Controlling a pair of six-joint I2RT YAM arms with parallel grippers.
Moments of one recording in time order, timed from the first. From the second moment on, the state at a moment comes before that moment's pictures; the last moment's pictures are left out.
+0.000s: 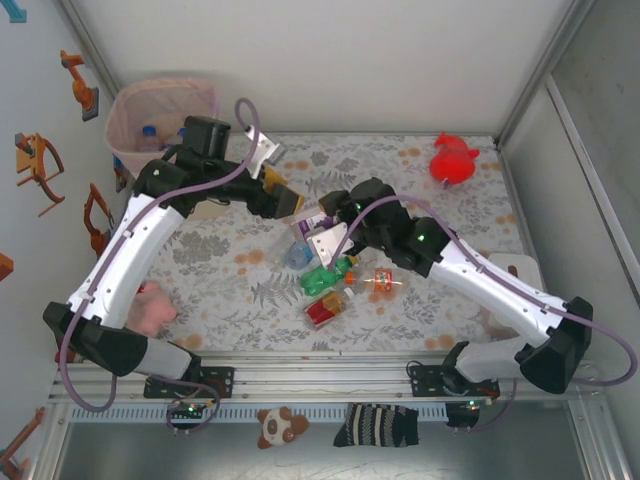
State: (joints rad) left arm -0.53 1.44 1.68 -1.00 0.66 0.12; right arm 0.88 1.29 1.23 -0.53 0.05 -1.48
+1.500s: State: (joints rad) left arm -0.75 1.58 1.80 -1.25 0.58 0.32; right arm 0.99 1.12 1.14 -0.49 0.13 -1.76
